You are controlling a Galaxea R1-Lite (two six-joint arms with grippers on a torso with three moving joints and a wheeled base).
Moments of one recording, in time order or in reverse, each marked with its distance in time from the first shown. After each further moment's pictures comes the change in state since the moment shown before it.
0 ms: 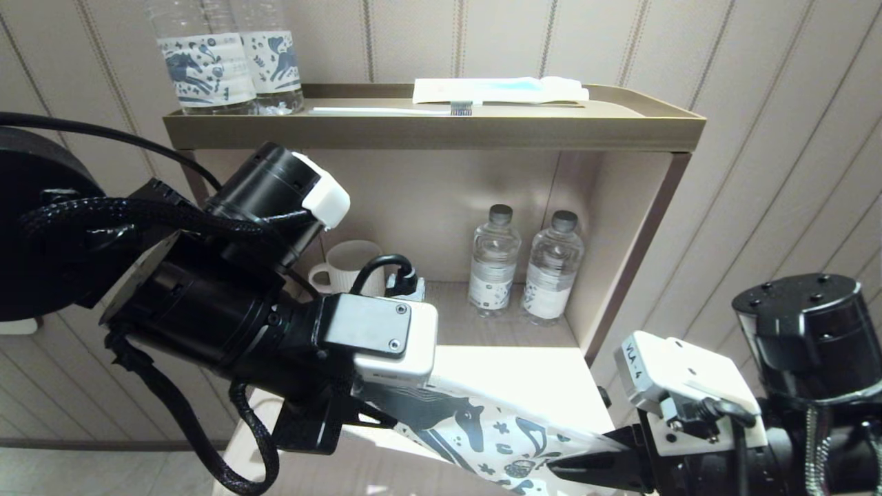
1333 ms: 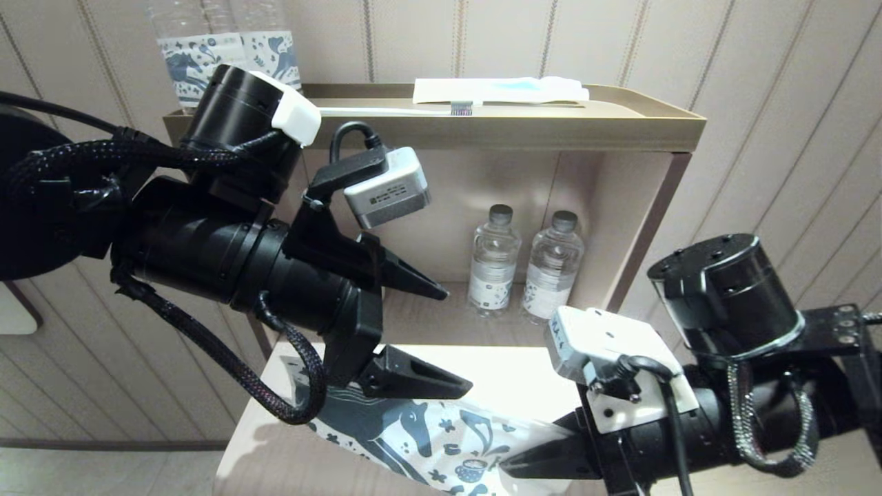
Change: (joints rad) left arm 0.069 0.008 -0.055 -0.221 -0.350 -0.494; right arm 0.092 0.136 -0.238 0.171 0.049 0.031
